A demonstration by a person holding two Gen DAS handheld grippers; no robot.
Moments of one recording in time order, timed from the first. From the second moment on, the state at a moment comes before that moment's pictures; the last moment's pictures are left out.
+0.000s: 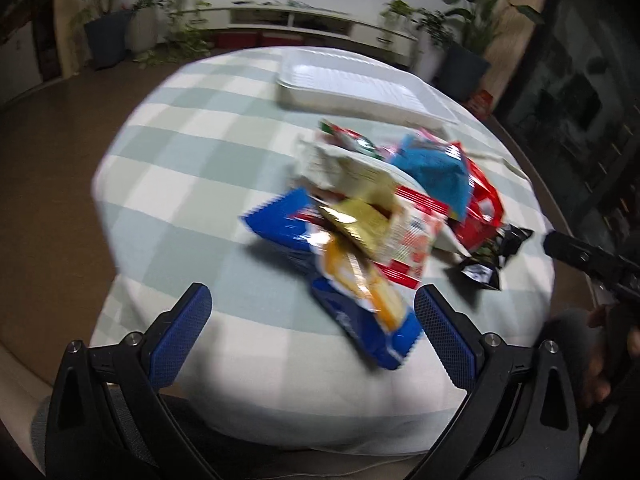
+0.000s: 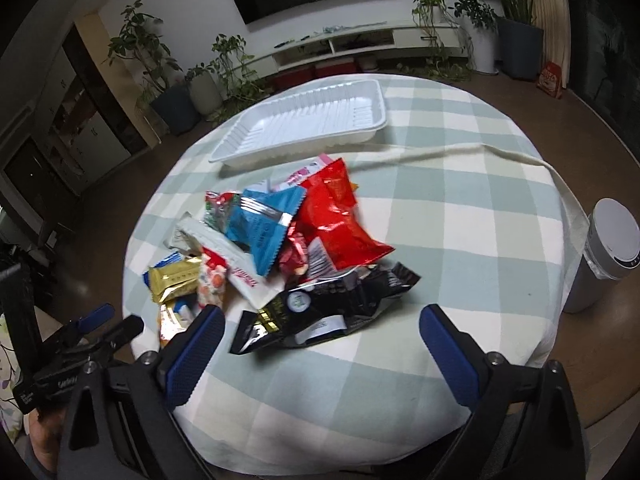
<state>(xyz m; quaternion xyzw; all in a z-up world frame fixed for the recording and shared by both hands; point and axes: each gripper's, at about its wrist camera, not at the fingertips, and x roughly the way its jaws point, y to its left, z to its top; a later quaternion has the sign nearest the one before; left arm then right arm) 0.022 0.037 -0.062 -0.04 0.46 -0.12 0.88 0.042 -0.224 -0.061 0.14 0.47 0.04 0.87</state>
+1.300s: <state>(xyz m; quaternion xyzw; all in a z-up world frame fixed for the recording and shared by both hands) 0.092 0.043 -0.095 -0.02 0.54 -0.10 0.84 0.052 -0.218 -0.074 0.11 0.47 0.06 0.88</state>
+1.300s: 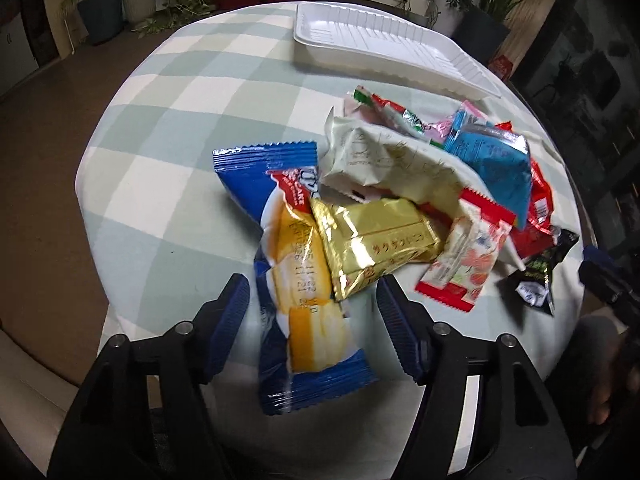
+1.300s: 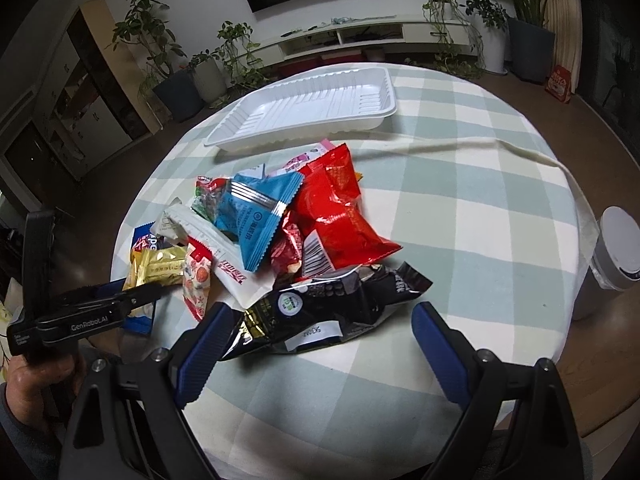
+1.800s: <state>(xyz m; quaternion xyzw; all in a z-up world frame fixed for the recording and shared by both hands) 0.101 0.064 -0.098 0.01 0.52 -0.09 0.85 0.051 -0.217 -0.081 0.13 0.47 0.06 0.87</state>
